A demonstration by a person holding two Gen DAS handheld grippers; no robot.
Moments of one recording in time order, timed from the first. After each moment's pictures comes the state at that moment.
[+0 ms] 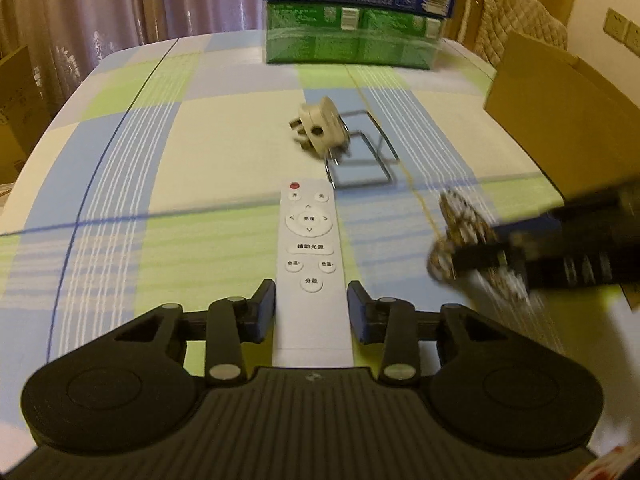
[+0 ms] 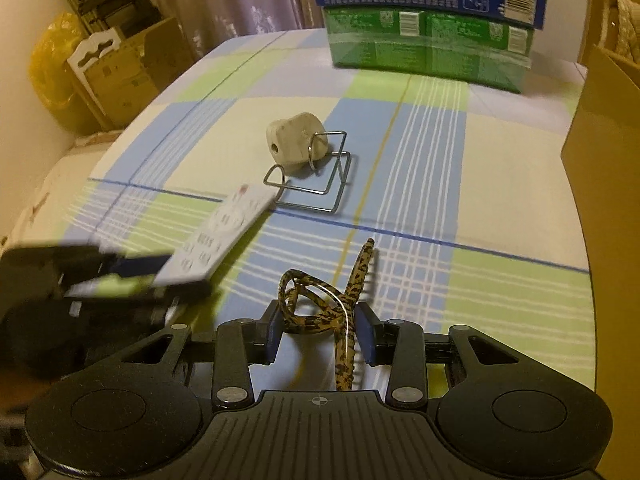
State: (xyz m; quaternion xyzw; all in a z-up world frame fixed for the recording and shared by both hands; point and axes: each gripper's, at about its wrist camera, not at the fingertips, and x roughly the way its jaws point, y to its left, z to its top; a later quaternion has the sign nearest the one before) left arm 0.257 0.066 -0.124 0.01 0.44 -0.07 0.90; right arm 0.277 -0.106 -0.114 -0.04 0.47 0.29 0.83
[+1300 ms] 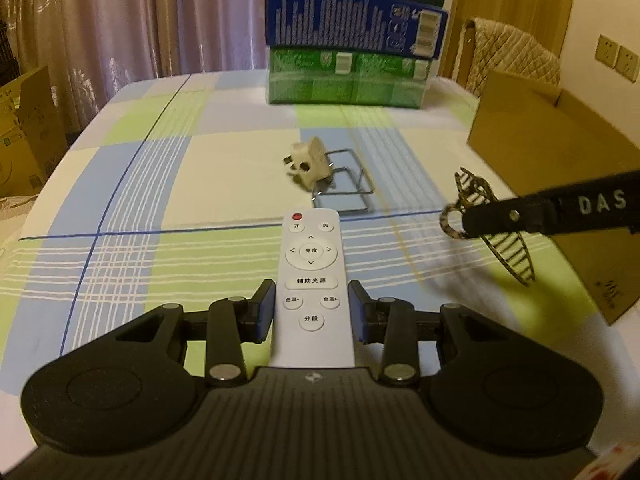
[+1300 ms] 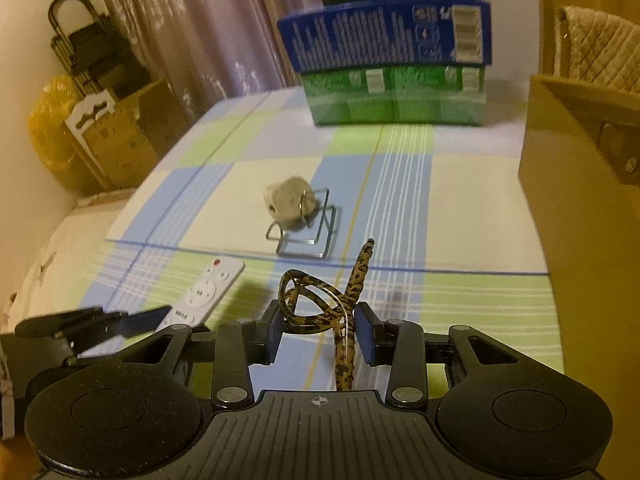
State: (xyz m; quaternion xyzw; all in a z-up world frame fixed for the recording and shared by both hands) left arm 0.226 0.053 -0.094 0.00 0.38 -0.06 0.92; right arm 0.253 -0.136 -0.069 0.02 0.41 0.27 0.87
